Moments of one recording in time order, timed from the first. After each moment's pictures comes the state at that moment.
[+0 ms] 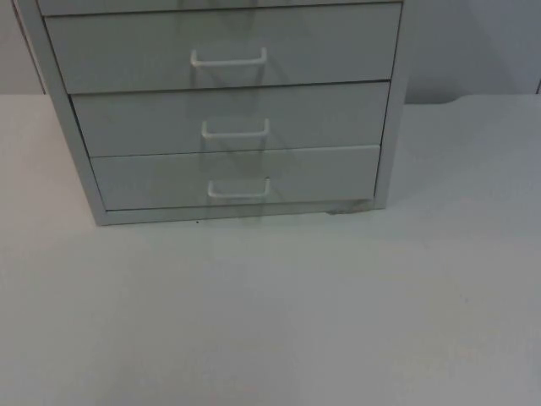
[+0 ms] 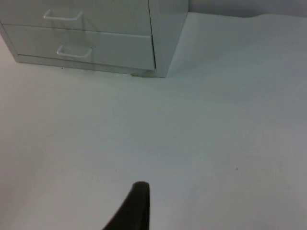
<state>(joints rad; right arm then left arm) 0.27 0.00 -0.51 0.08 1.08 -0.03 0.10 0.00 -0.50 -0.10 1.09 0.04</state>
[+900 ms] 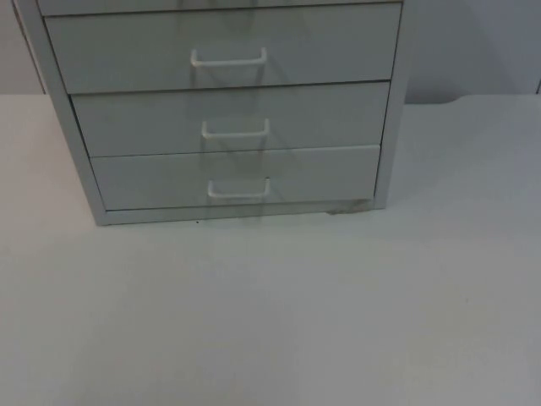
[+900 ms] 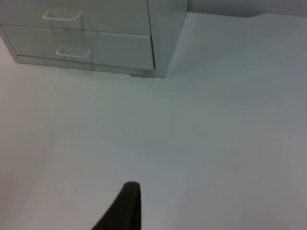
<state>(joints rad) 0.27 0.00 -0.51 0.08 1.08 -0.02 0.10 0.00 -0.50 -0.10 1.09 0.04</state>
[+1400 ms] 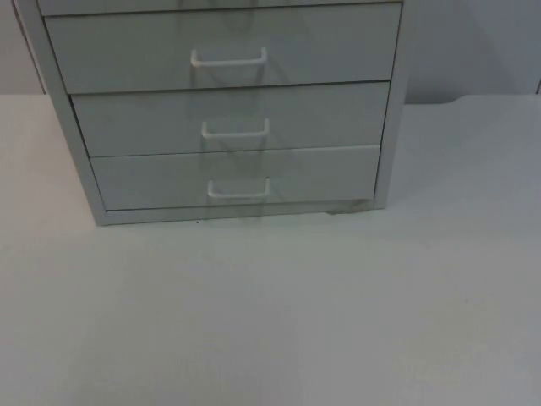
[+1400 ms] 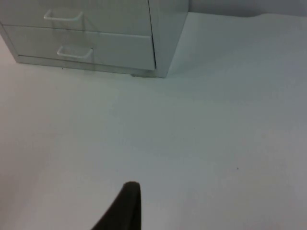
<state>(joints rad) 0.27 0.00 -0.51 0.08 1.08 -0.02 0.10 0.00 -0.50 -0.10 1.09 0.04</state>
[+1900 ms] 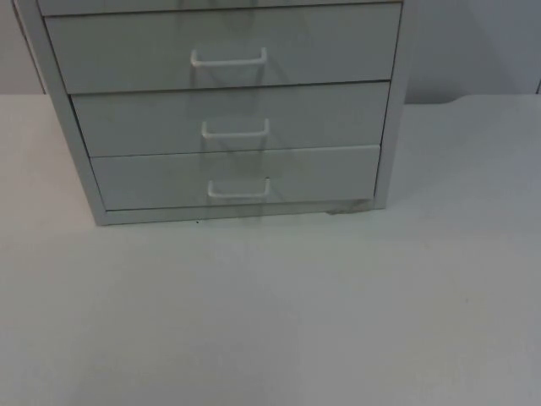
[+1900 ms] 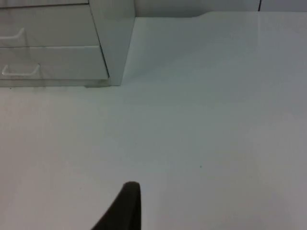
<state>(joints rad) 0.08 0.00 -0.51 0.08 1.08 -0.02 0.10 0.00 -0.50 -0.10 1.09 0.04</state>
